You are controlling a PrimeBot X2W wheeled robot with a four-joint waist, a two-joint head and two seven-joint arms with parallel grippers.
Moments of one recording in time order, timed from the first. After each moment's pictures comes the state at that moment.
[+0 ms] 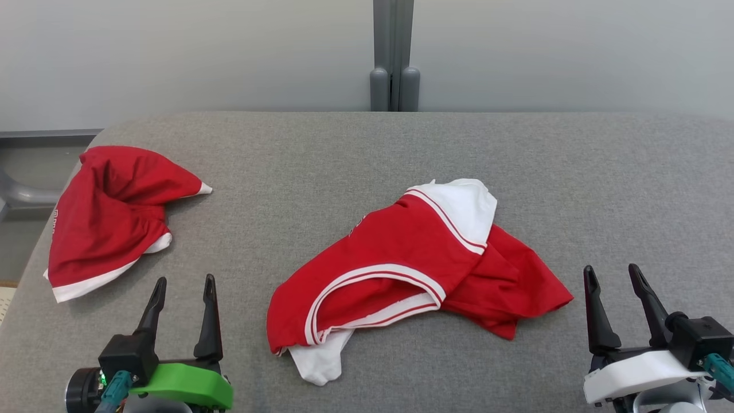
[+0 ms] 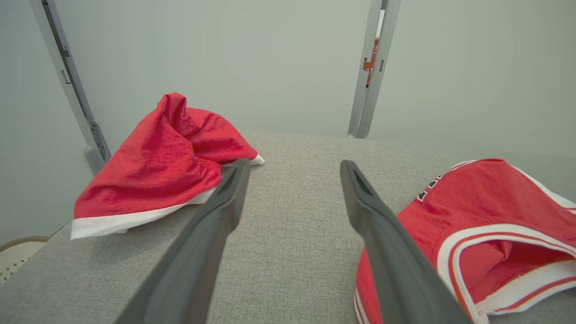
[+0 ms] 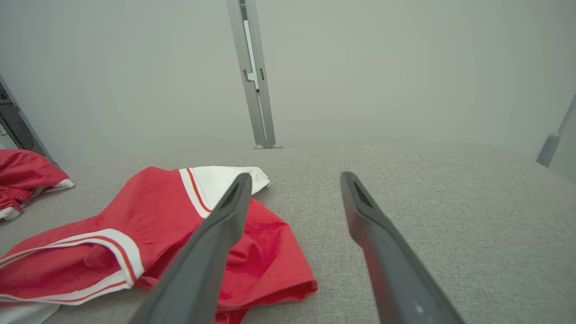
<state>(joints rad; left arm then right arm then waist) -0.04 0.05 0.00 0.25 -0.16 -0.10 -0.26 0.06 -0.11 -0.03 0.11 0.21 0.13 -0.26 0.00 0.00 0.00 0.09</state>
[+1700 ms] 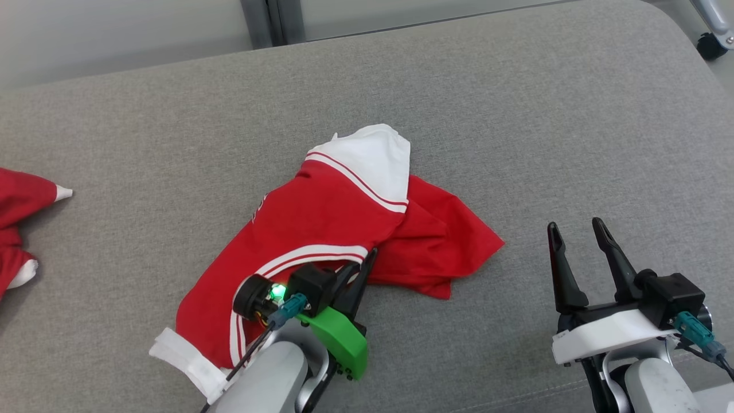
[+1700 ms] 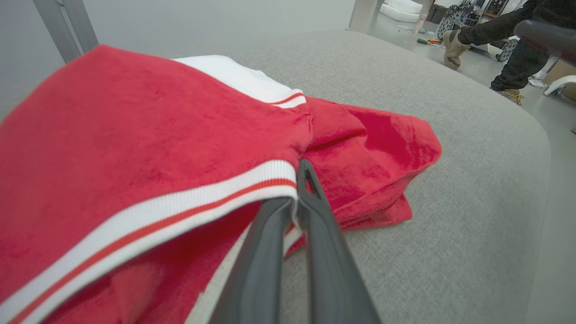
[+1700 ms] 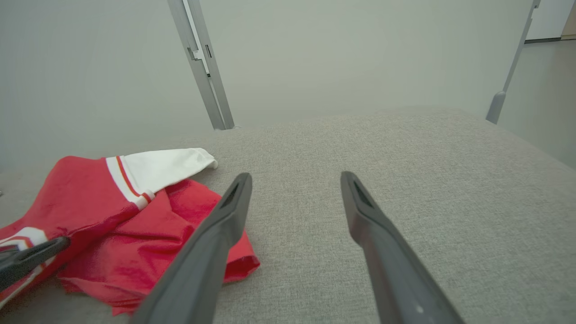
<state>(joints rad) -0.42 0.05 -0.67 0.59 -0.36 -0.10 -0.26 -0.08 -0.10 0.06 0.12 0.23 0.13 -0.26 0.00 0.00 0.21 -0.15</state>
